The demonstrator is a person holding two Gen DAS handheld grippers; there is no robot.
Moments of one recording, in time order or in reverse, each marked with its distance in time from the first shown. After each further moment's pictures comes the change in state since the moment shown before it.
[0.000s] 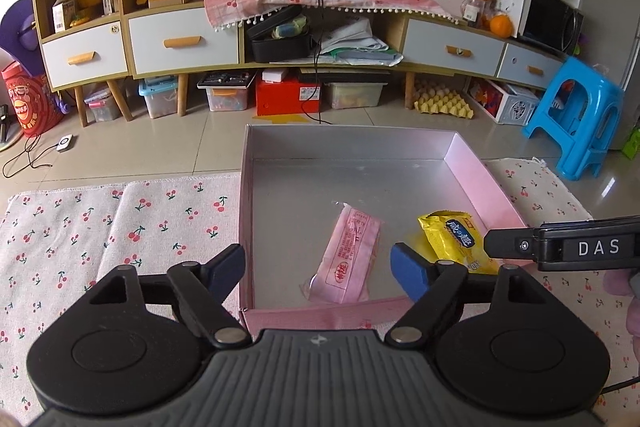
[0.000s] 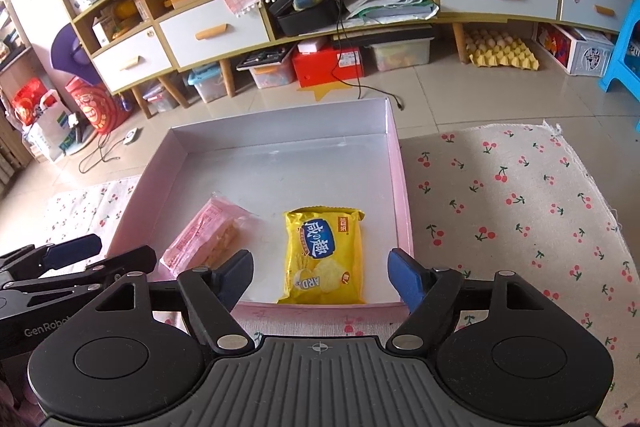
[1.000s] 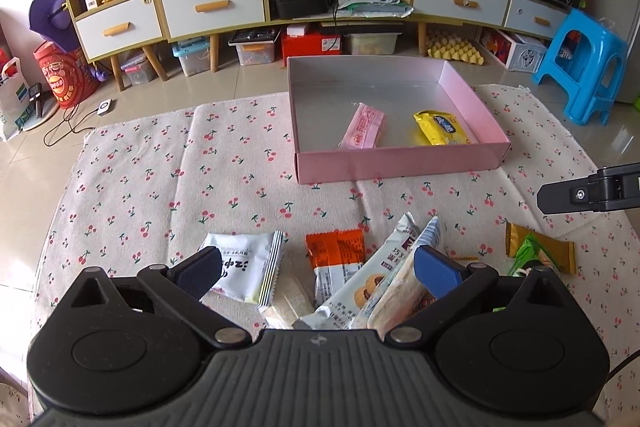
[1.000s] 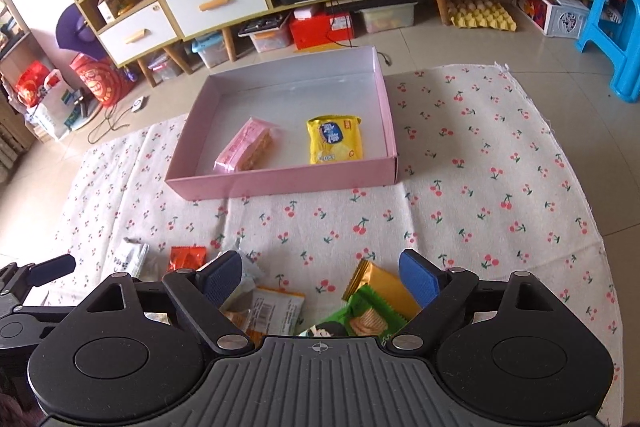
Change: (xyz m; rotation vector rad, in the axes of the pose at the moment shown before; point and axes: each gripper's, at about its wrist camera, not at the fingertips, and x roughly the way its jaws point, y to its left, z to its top) left arm -0.076 0.000 -0.046 0.033 0.153 0.091; right arm -0.096 0.019 -0.058 0.044 0.123 -0.015
